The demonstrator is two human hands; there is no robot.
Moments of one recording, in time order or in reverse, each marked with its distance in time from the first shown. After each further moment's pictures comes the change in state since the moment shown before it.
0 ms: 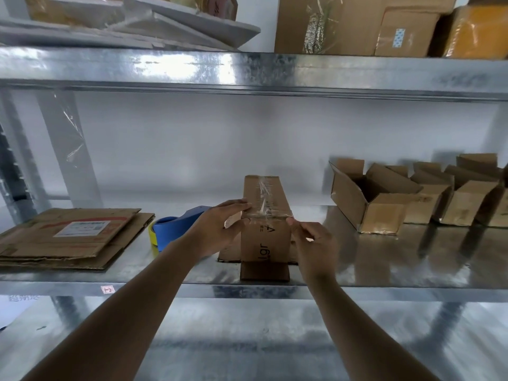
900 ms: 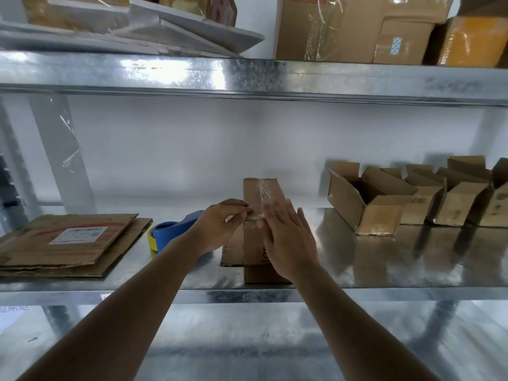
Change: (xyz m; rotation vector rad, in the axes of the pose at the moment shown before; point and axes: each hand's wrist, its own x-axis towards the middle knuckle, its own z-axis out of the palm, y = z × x) left_hand 0.011 0.009 -0.010 -0.050 0.019 -0.010; right_hand 0.010 -0.051 0.024 -0.646 -0.457 -0.275
